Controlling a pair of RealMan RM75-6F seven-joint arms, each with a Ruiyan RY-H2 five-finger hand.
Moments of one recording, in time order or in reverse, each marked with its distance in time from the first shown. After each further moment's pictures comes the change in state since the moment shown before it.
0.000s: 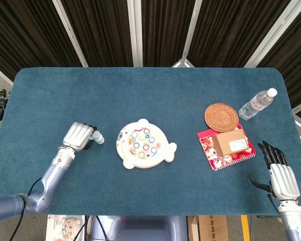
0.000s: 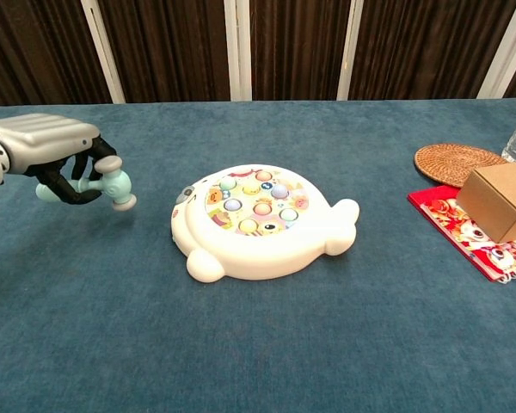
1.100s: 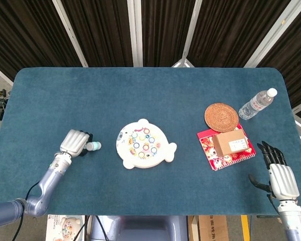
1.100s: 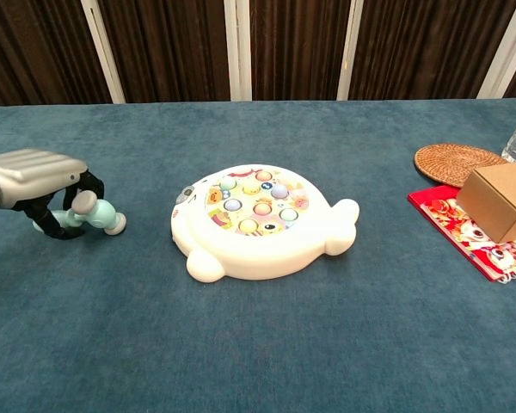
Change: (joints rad) left arm 0.084 -0.048 -0.010 0.107 0.071 -0.066 -0.034; right arm 0.001 -0.002 -0.002 -0.001 -0.003 0.001 -0.004
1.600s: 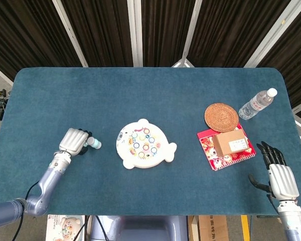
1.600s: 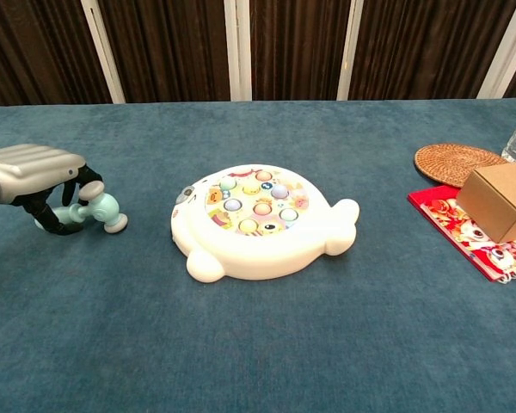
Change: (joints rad) left arm 0.014 0.002 -0.029 -0.001 0.004 -0.004 0.017; right arm 0.000 0.000 -0.002 0.003 -0.005 0.001 0.001
